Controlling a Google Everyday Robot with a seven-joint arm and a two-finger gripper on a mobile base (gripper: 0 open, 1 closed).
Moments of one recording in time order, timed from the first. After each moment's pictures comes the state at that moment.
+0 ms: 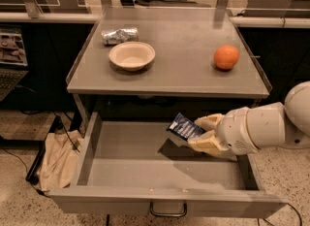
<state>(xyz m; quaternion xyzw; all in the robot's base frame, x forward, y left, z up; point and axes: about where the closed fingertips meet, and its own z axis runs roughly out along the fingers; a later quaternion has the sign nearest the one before) 0.443 -0.113 0.784 -0.50 0.77 0.19 0.34</state>
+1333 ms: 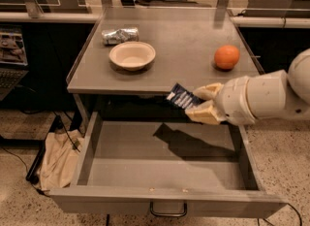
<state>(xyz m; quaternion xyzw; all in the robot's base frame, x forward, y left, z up) 0.484 -0.109 0.844 -0.51 0.75 0.15 0.39</state>
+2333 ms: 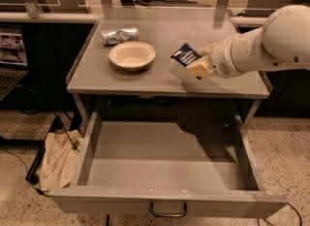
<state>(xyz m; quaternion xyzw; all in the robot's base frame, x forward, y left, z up) 0.610 -0.130 0.885 -0.44 0.78 0.07 0.43</state>
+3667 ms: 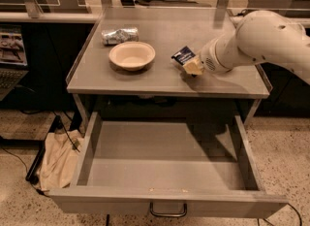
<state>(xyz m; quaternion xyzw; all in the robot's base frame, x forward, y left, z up) 0.665 -0.127 0.853 -0.39 0.82 0.05 0.41</state>
